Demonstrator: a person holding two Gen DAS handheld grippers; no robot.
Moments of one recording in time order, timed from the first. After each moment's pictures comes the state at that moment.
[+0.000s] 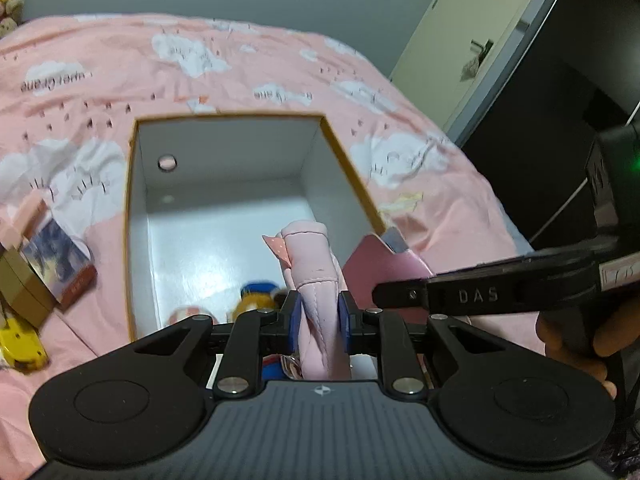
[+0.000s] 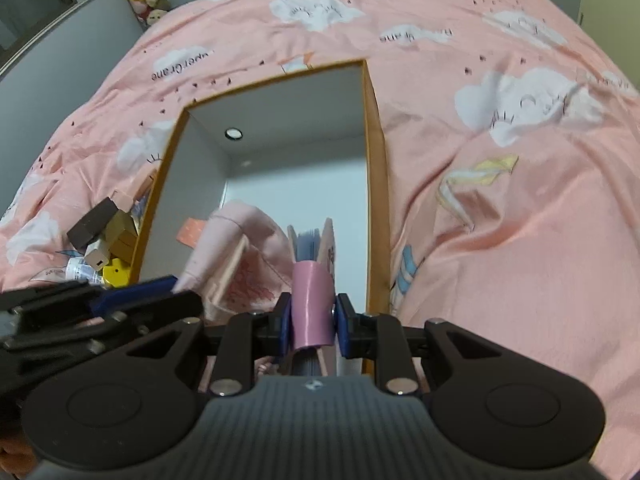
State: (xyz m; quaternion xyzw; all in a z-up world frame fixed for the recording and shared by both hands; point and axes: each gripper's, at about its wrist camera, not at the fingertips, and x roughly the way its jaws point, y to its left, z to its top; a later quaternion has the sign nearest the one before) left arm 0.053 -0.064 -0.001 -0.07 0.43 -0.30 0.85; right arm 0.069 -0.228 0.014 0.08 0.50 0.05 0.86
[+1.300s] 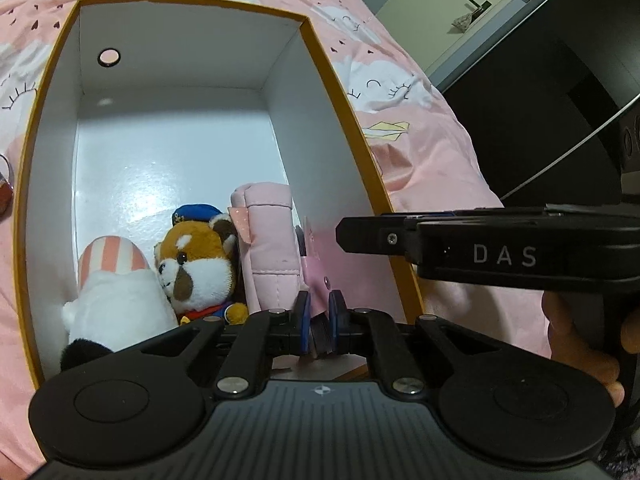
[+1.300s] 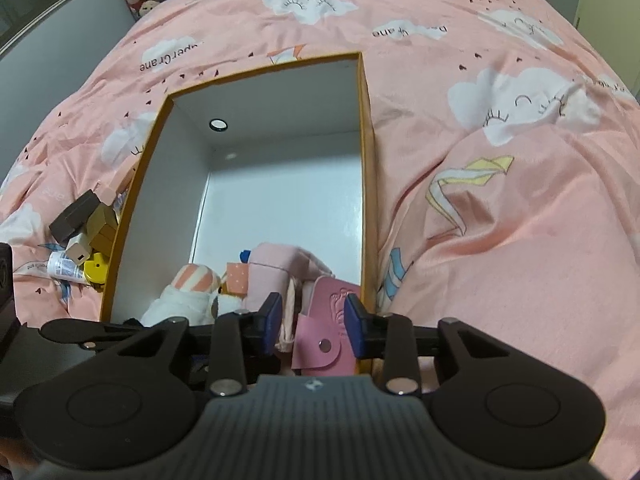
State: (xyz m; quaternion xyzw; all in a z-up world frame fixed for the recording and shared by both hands) left arm 0.069 -0.095 -0.043 -0.10 0.51 -0.34 0.78; right arm 0.071 -0.225 0.008 0.05 0.50 0.04 0.86
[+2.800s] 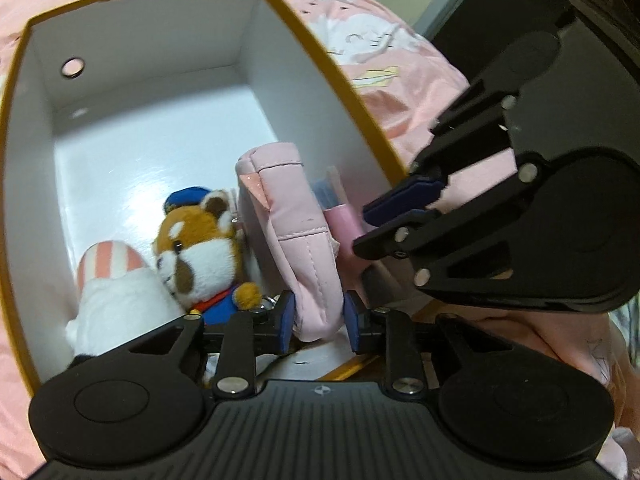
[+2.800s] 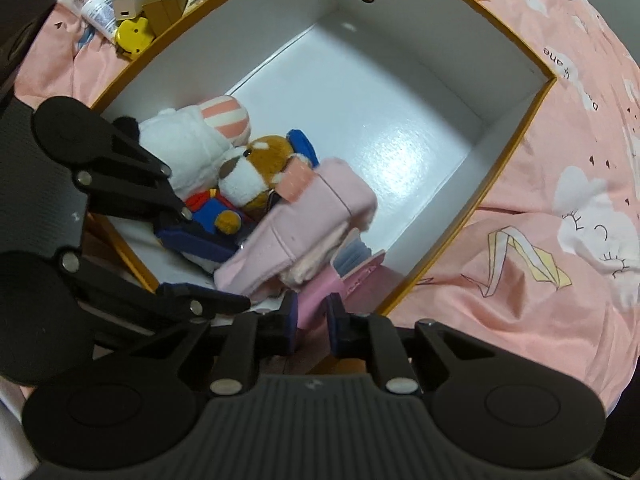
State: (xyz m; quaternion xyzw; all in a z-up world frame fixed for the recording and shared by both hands) left arm 0.063 -0.114 -0.062 0.00 0.52 -0.38 0.77; right arm 0.094 -0.173 -0.019 -0.28 0.60 0.20 0.72
